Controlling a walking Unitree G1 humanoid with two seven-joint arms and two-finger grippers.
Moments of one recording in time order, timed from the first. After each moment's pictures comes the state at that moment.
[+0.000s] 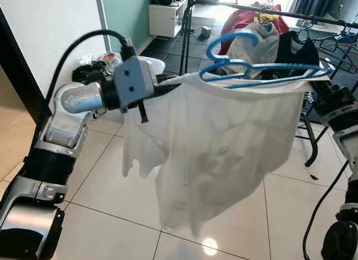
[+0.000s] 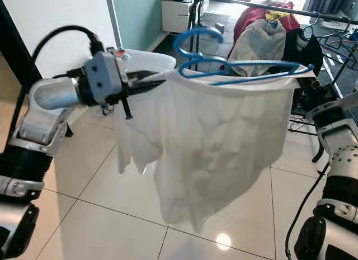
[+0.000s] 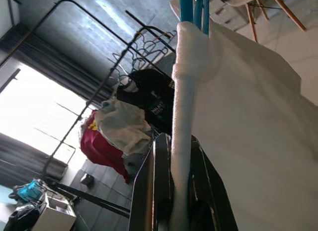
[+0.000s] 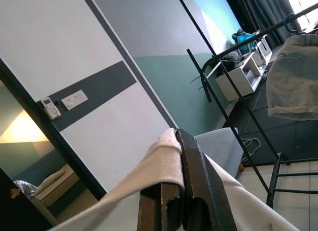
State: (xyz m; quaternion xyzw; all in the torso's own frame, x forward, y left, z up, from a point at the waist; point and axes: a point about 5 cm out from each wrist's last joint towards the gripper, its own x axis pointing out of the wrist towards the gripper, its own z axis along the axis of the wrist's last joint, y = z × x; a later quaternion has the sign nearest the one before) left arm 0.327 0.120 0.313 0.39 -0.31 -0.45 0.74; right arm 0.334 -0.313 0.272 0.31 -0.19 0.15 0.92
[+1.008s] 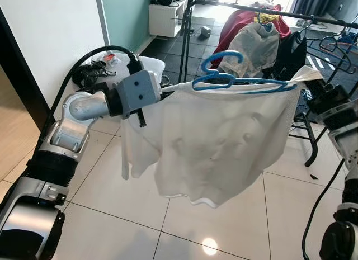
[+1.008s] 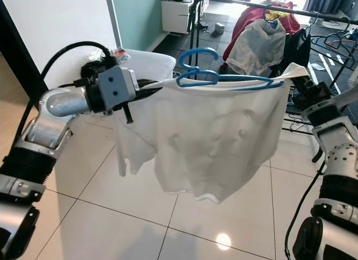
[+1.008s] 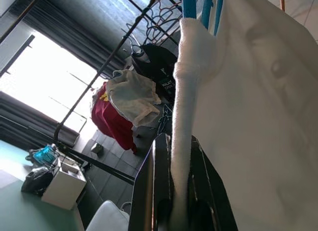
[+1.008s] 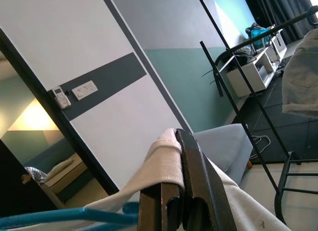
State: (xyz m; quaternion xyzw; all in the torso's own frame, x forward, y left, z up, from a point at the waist) left arm 0.344 0.129 0.305 0.40 -0.29 -0.40 0.77; right arm 0.336 -0.301 0.271 0.29 -0.19 0.18 0.92
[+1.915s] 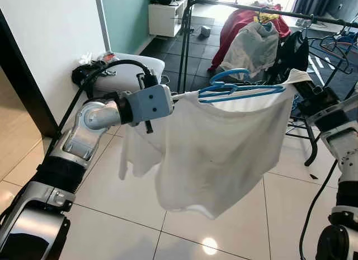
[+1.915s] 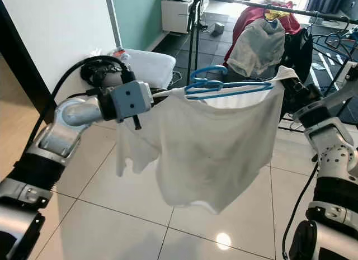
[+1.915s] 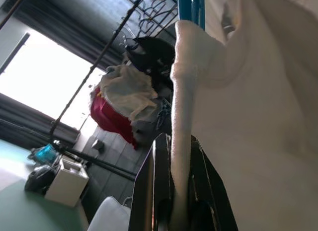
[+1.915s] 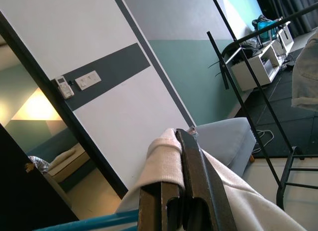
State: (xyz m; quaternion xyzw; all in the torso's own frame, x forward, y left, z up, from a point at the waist) left arm 0.340 0.111 0.282 0.42 -0.27 -0.41 0.76; right arm 0.338 -0.288 0.270 0.28 -0.17 0.20 0.92
